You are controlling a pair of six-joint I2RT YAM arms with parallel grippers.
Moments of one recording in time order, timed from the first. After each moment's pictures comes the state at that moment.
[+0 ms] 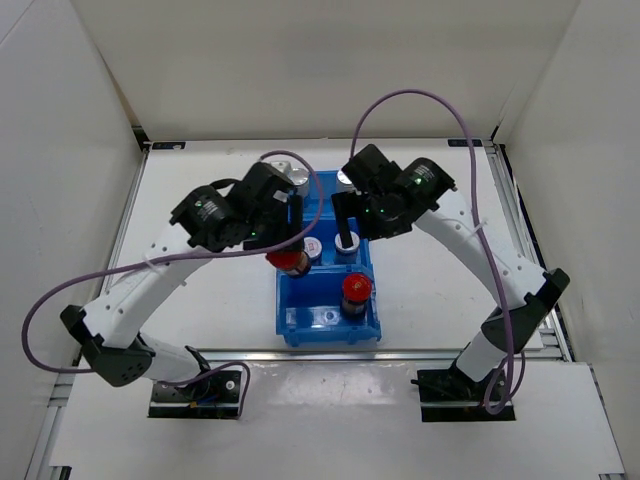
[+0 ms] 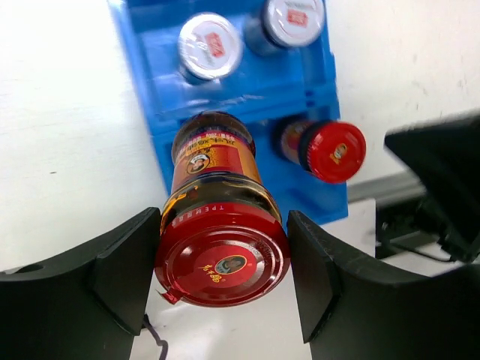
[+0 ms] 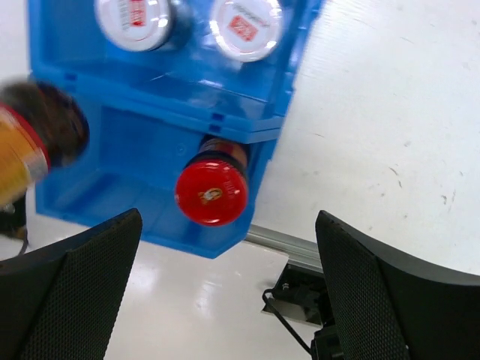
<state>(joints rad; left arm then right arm) -0.82 1.38 1.73 -1.27 -0.20 -0.65 0.85 1.63 1.91 -1.40 0.16 0.46</state>
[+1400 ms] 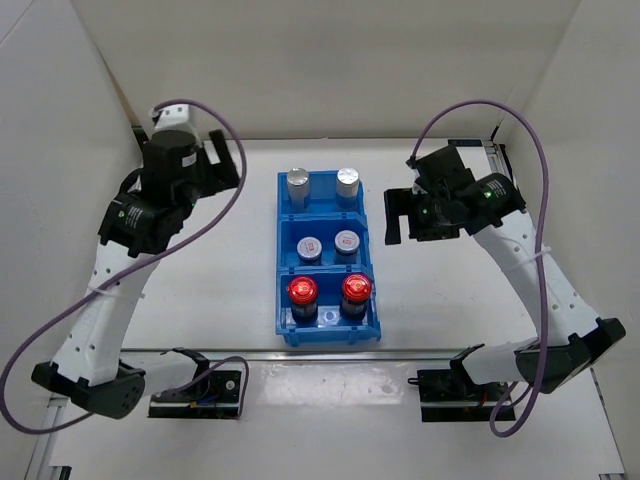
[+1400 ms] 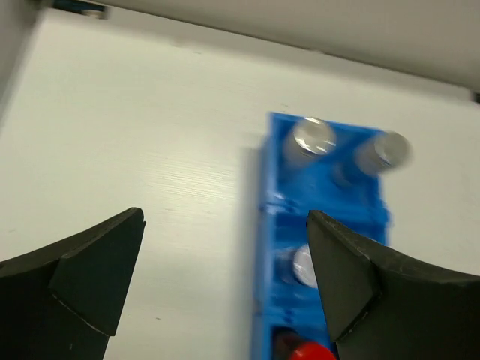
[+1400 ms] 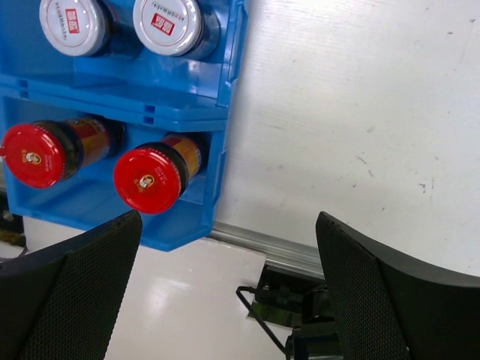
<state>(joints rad) -0.46 1.23 1.70 -0.89 -0.37 -0.38 0.56 1.34 1.62 -1.30 0.00 0.33</state>
